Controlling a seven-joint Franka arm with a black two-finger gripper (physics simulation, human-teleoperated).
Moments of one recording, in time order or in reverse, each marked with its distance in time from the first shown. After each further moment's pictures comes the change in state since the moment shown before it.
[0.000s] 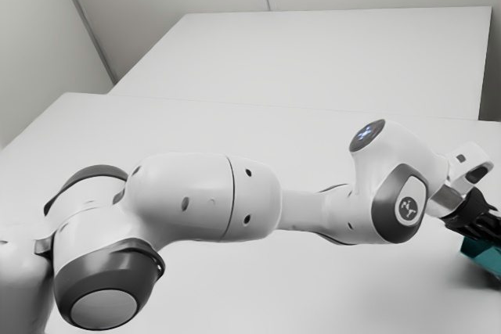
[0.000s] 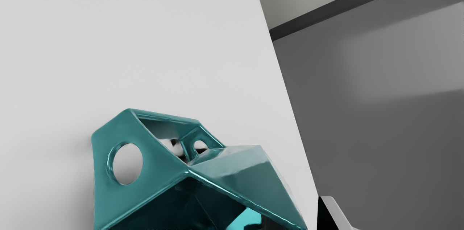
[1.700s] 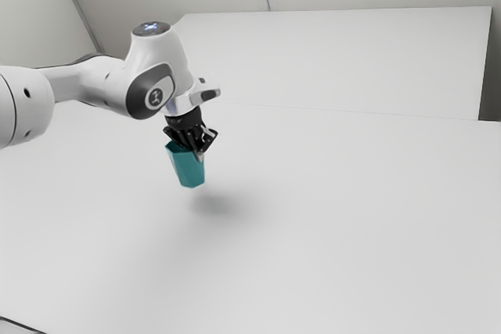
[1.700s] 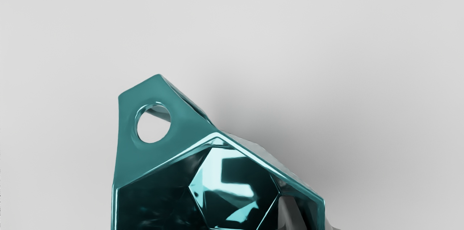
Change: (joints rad) arm 0.902 -0.654 -0.120 -0.610 0.920 -0.523 -0.113
